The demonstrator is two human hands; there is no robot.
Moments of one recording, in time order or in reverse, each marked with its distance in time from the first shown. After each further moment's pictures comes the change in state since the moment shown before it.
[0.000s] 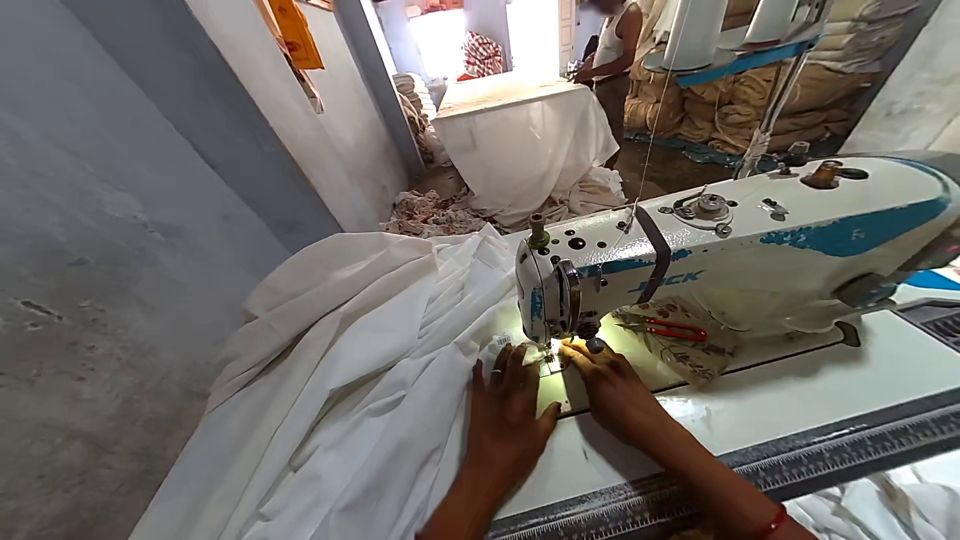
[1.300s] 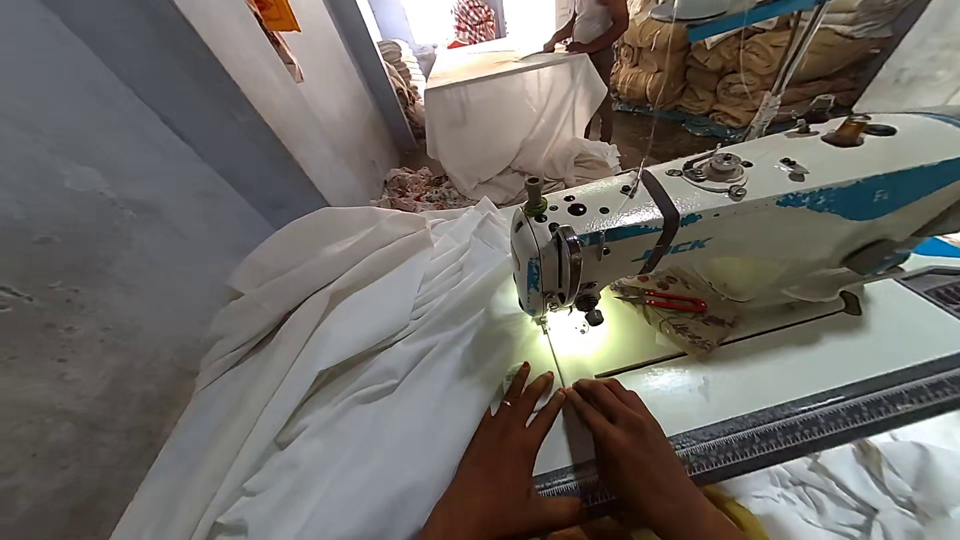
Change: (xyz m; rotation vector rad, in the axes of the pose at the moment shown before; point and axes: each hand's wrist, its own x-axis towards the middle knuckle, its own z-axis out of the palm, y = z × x) left_hand -0.060 -0.001 -0.006 -0.272 -0.217 0.227; right_hand -0.073 -0.031 0.029 -0.058 0.464 -0.216
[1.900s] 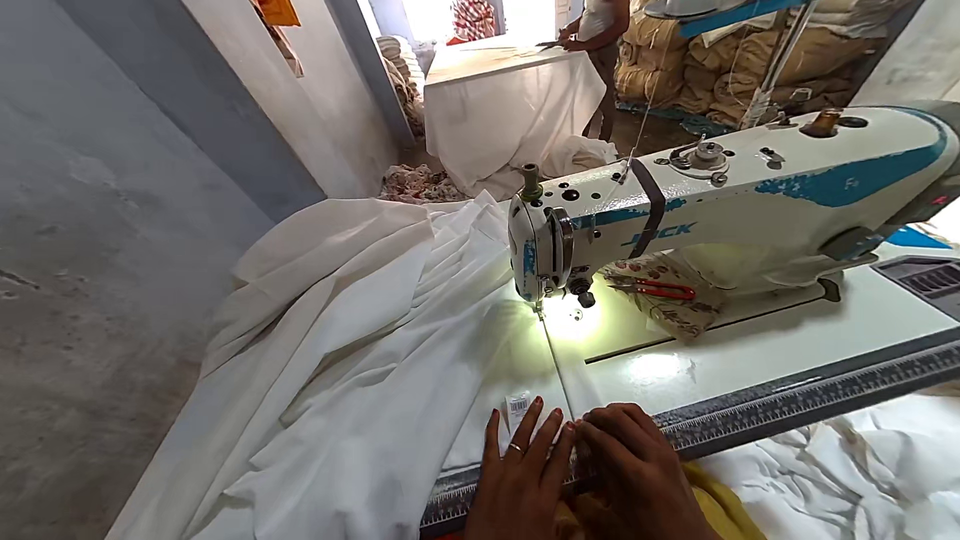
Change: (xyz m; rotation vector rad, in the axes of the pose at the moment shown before) left_hand -0.043 0.037 0.034 0.123 0.184 0.059; right_hand -0.045 -0.013 -0.016 0.185 0.094 0.068
